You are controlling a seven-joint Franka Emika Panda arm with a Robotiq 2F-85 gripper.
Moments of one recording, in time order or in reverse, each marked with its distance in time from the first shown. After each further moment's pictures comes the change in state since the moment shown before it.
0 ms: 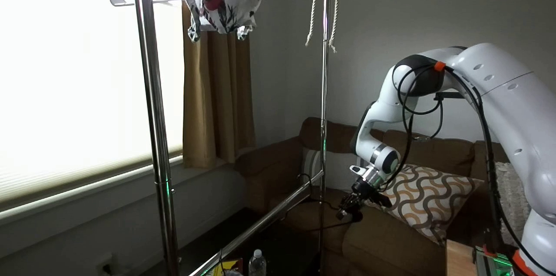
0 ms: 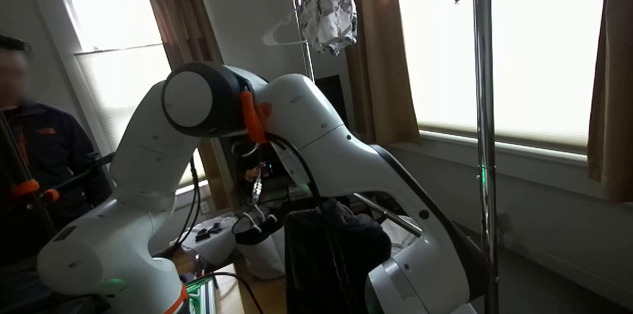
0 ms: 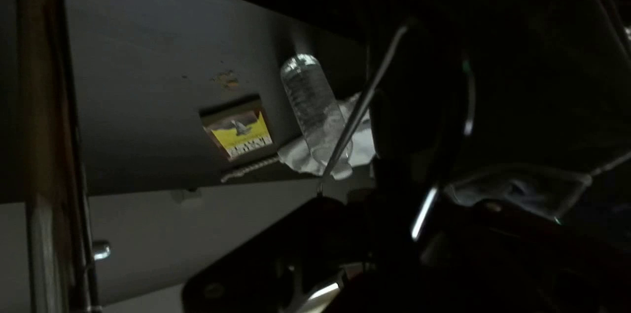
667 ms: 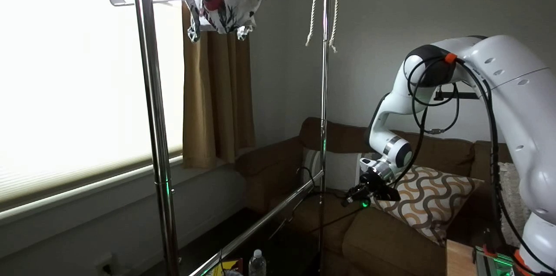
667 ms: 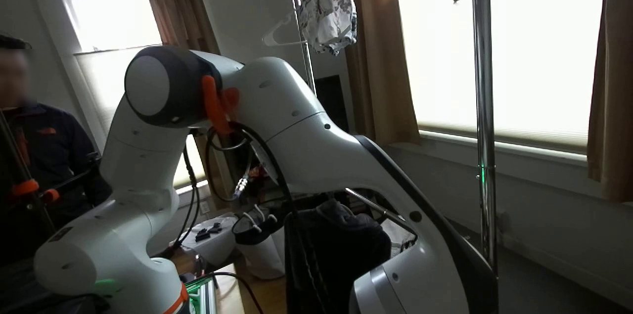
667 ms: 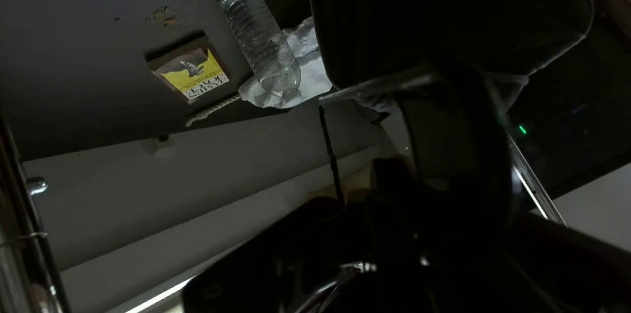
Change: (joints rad) arm -0.061 -0.085 -0.037 -0.065 -0.009 -0.226 0.060
